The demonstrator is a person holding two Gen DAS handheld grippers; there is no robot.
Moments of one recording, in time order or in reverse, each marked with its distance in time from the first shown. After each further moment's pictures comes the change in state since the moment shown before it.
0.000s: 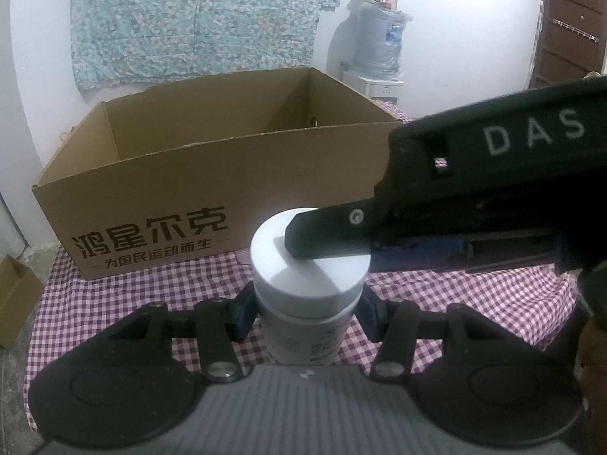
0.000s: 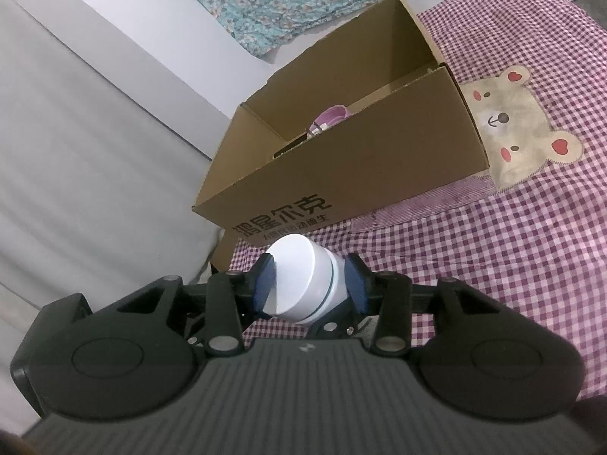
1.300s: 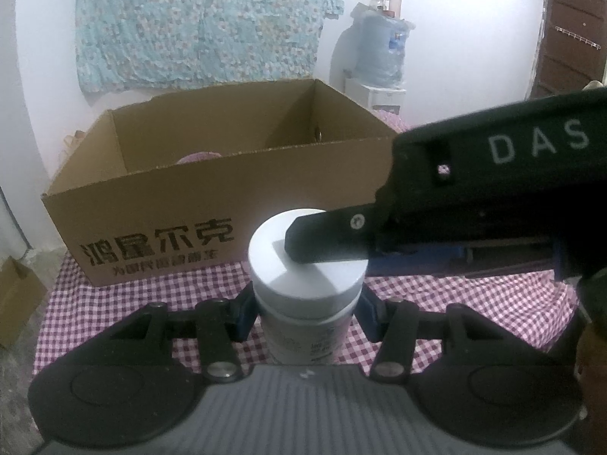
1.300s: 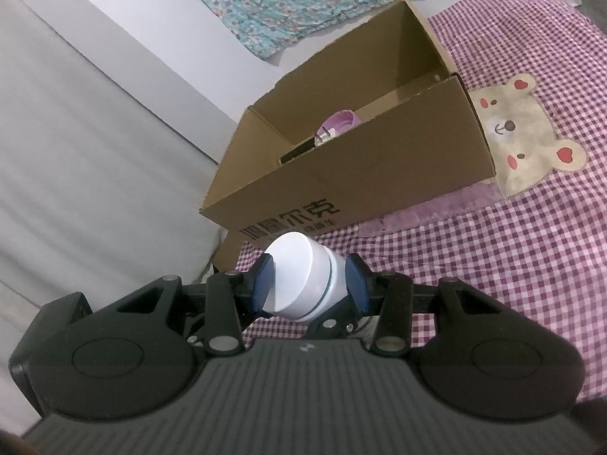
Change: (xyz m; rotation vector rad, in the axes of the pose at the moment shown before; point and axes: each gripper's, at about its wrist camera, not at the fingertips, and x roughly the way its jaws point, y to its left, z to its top) left arm -0.010 0.007 0.006 -0.006 -0.029 0.001; right arm -0.004 0.006 0.004 -0.017 -0.012 0.011
